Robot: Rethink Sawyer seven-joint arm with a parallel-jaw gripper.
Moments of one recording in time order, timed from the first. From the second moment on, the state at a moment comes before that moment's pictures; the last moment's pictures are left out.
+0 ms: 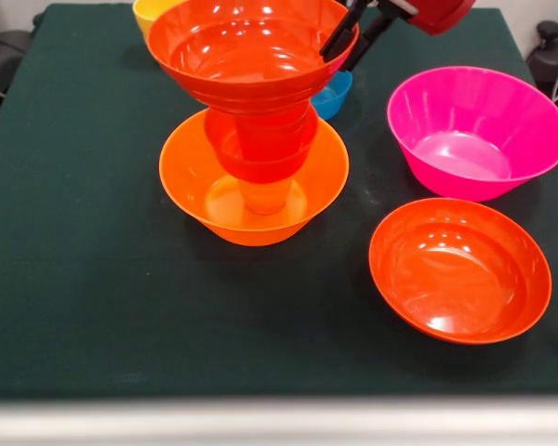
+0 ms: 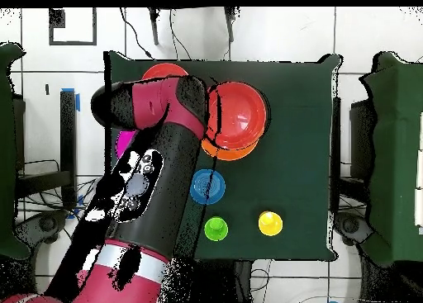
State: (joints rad) arm 0.24 -0.34 -0.54 1.04 -0.02 0.92 1.89
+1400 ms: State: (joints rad) arm 0.24 -0.31 -0.54 1.04 -0.02 0.92 1.89
